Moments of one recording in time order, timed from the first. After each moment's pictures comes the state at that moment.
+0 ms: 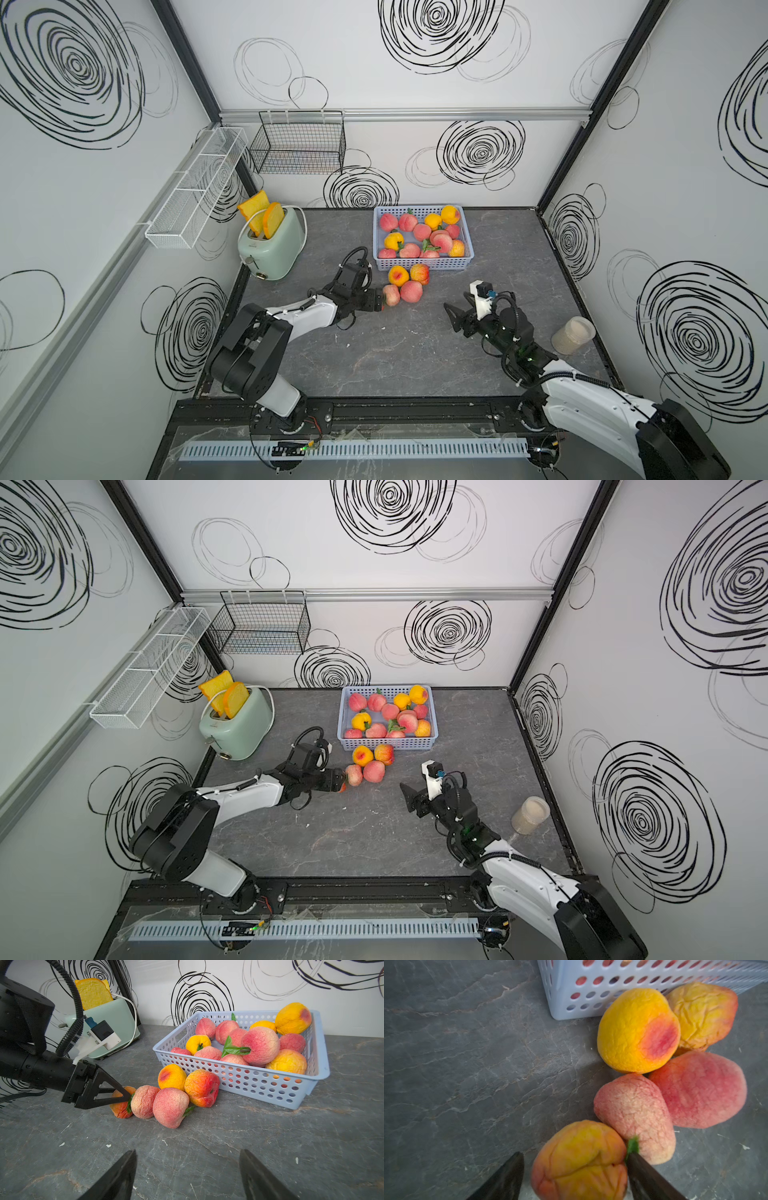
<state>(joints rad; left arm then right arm) -0.45 1.56 0.73 -0.04 0.10 -0.37 0.61 0.88 0.16 0.49 -0.03 0.21</state>
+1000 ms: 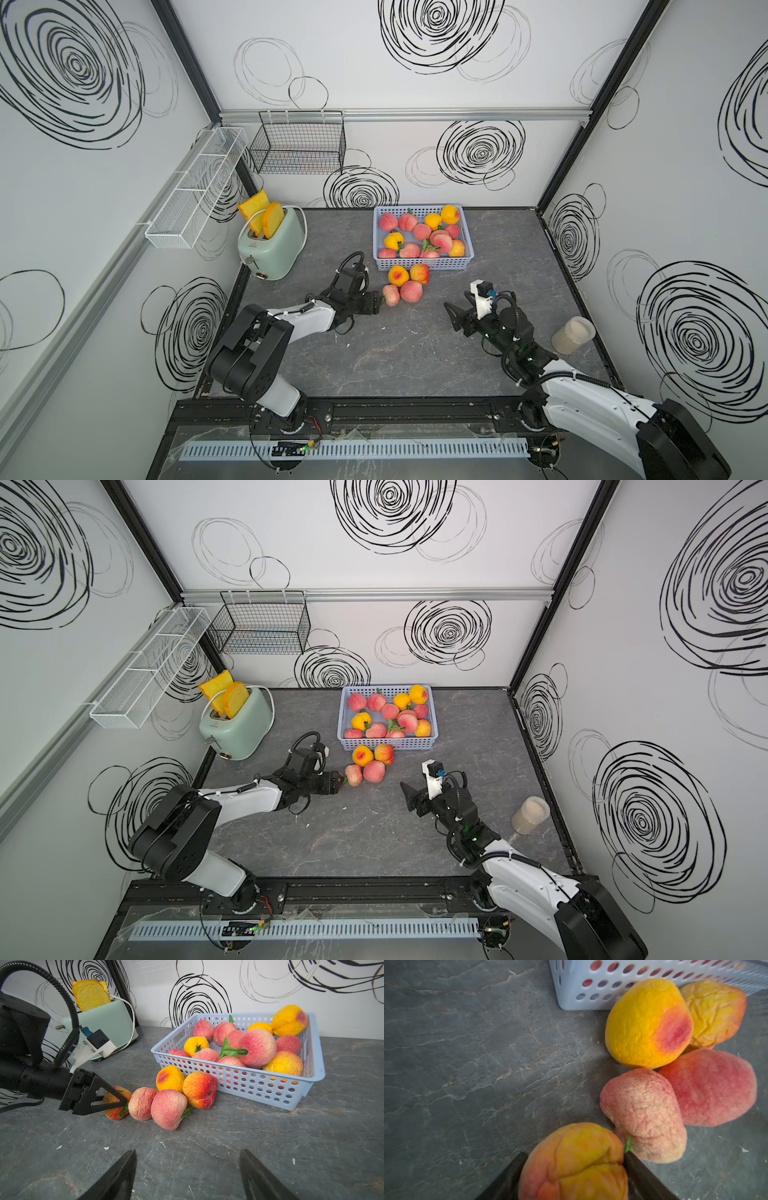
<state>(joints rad) -0.44 1.56 0.66 0.04 0.10 -0.41 0.61 0.88 0.16 0.49 -0.02 0.21</state>
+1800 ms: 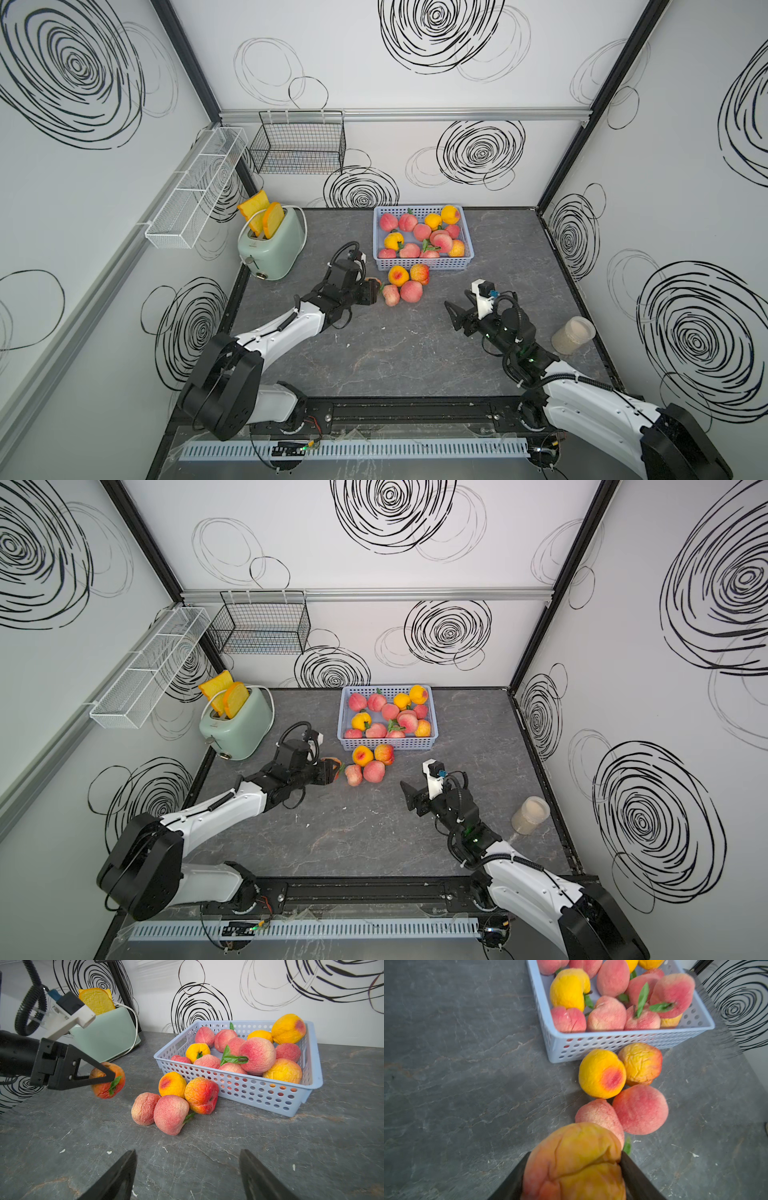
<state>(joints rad) -0.46 1.36 0.76 -0.09 0.06 -0.38 0.62 0.85 0.16 0.49 -0.02 0.21</state>
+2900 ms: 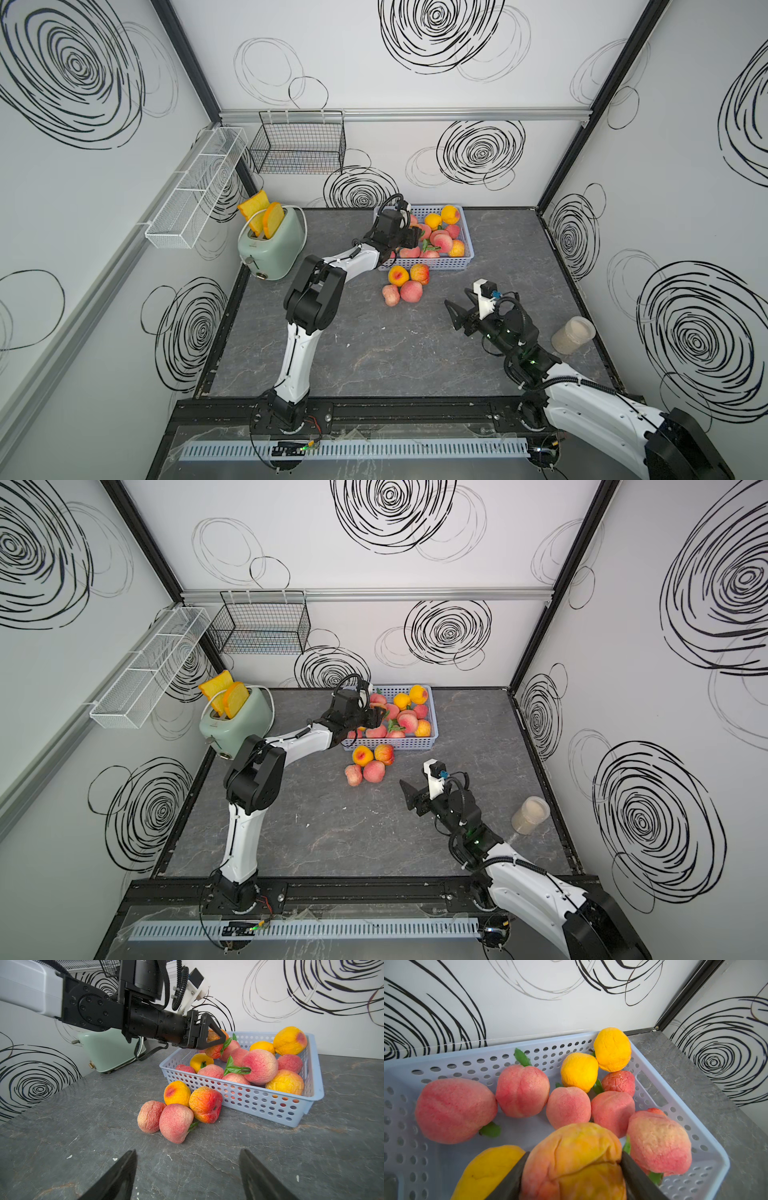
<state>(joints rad) -0.48 2.21 1.62 0.13 0.12 -0.25 0.63 0.82 0.16 0.51 -0.02 0.21</state>
